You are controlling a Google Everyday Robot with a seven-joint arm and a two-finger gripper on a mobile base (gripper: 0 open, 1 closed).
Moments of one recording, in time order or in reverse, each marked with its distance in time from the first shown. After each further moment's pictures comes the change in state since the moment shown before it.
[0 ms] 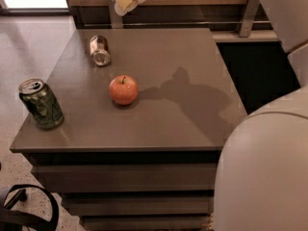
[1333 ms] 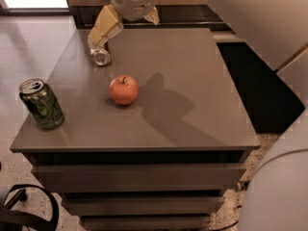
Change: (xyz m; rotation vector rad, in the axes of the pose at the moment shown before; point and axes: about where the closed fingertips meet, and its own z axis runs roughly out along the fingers) arm 0.008 0.065 0.071 0.036 0.055 0.000
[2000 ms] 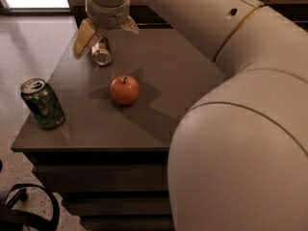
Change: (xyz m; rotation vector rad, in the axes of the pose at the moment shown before) arm -0.030 0.024 0.060 0.020 0.109 -0.013
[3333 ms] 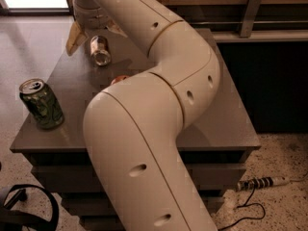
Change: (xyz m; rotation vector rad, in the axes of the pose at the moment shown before) arm -0.060 -0.009 0.066 0.040 0.117 0.136
